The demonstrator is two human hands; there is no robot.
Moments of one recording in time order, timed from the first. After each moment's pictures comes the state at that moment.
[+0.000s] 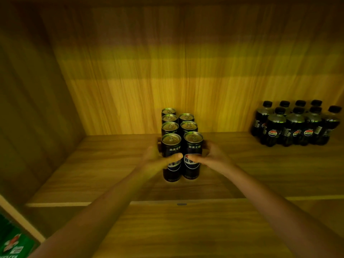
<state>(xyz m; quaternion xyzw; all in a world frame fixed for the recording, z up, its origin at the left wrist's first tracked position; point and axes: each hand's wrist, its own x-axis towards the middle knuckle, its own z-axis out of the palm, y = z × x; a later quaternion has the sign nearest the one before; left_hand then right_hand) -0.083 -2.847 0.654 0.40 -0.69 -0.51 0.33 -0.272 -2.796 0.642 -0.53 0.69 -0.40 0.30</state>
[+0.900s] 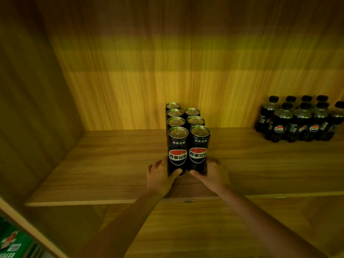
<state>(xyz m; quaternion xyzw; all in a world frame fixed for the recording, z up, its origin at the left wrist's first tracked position) -0.084 -2.861 0.567 0.50 -0.81 -0.21 0.23 -0.252 -2.801 0.566 -0.55 0.79 -0.25 0.07</state>
